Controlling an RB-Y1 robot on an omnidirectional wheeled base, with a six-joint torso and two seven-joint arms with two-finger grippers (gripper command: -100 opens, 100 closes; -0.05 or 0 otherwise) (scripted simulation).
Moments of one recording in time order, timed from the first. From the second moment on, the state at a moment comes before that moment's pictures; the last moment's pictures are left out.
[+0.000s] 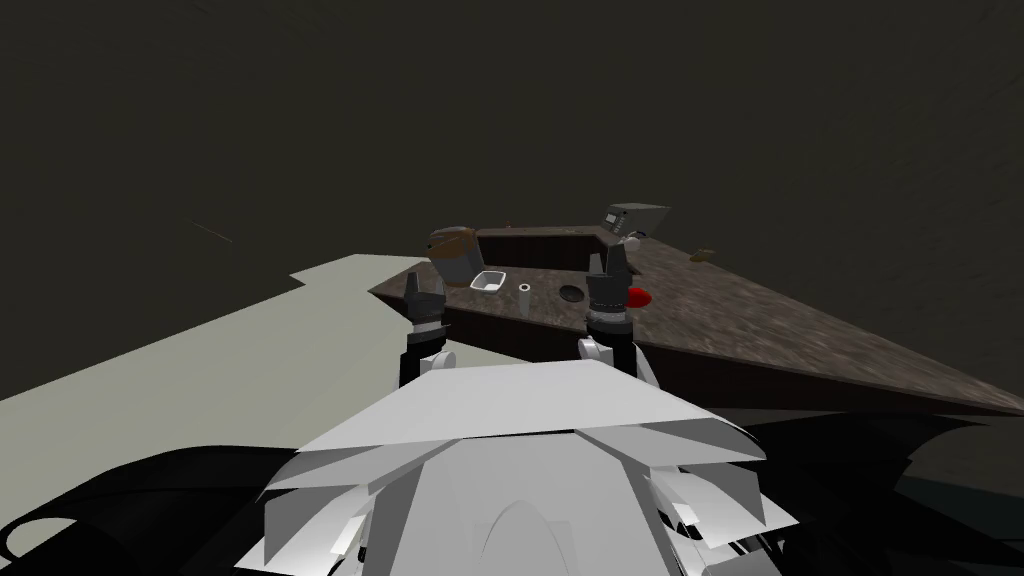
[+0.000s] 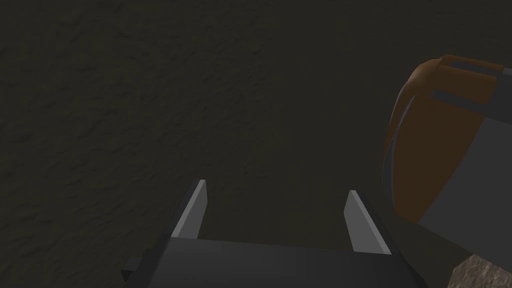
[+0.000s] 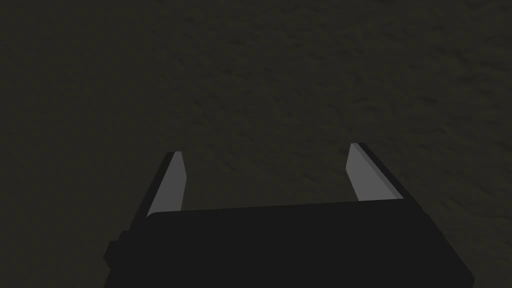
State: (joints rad) left arm 0.48 0.05 -0.04 -2.30 0.09 -0.38 0.06; right arm 0.45 -0.04 0.03 -2.33 0.12 -0.63 0.13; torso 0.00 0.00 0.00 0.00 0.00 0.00
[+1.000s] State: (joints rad) left arm 0.48 0.05 -0.04 -2.30 0.09 -0.38 0.06; right arm 0.46 -0.28 -0.03 -2.17 0.34 -0.57 0.28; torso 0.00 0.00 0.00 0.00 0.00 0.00
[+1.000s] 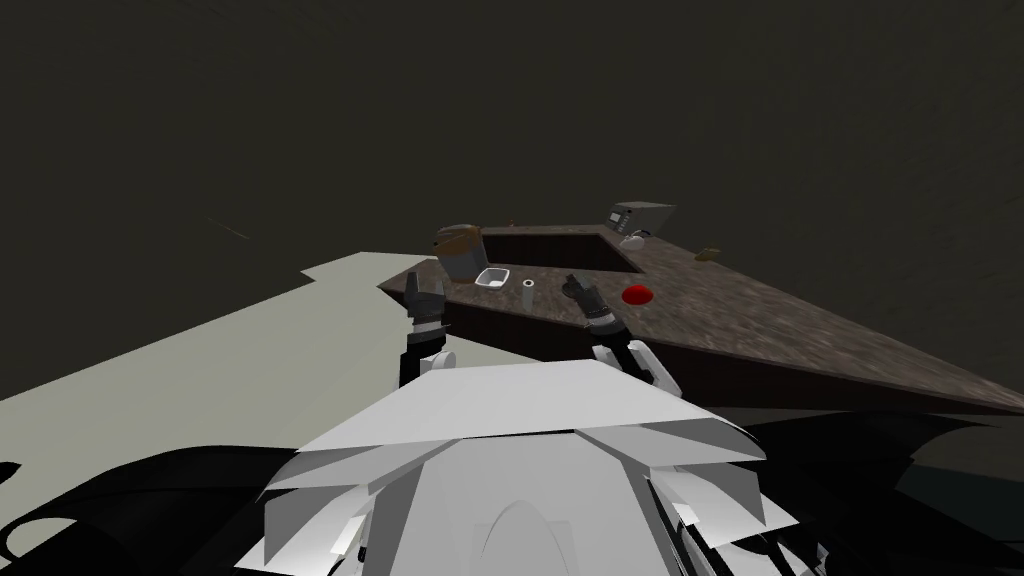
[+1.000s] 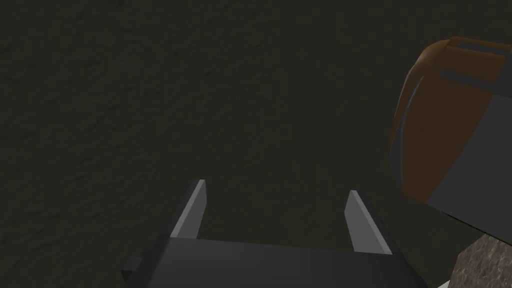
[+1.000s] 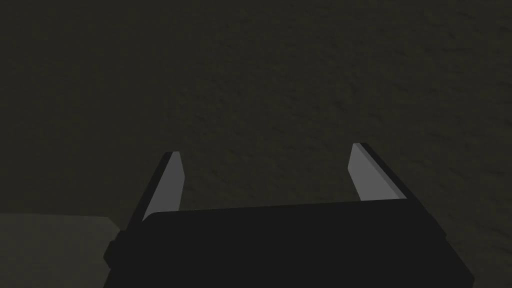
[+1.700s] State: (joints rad) left arm 0.48 0.05 -0.04 -2.30 0.09 -0.38 0.06; right arm 0.47 -0.46 -0.07 -2.03 0.48 -0.52 0.39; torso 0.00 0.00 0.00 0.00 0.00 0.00
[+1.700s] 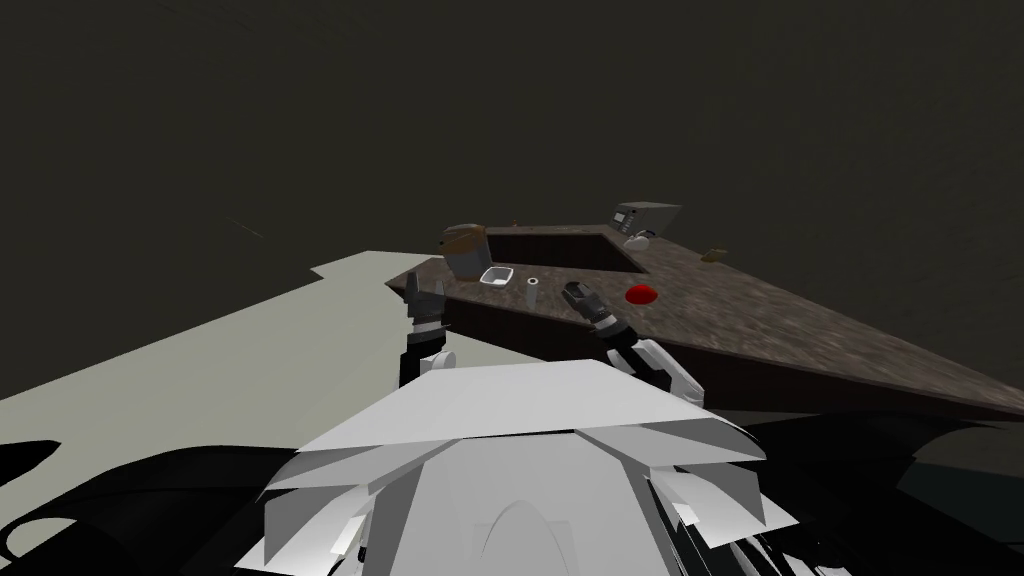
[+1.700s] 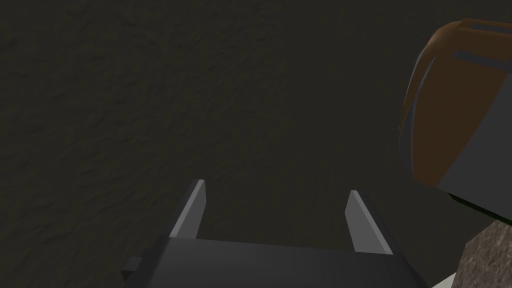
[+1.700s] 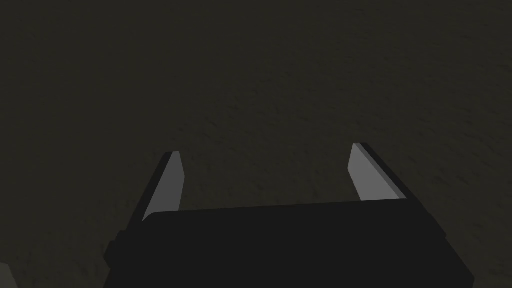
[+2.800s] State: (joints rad) left arm 0.48 0.05 -0.04 -2.30 0.09 -0.38 0.06; right arm 0.48 -0.77 -0.10 -1.80 0.73 -0.45 0.56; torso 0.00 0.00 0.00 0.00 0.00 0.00
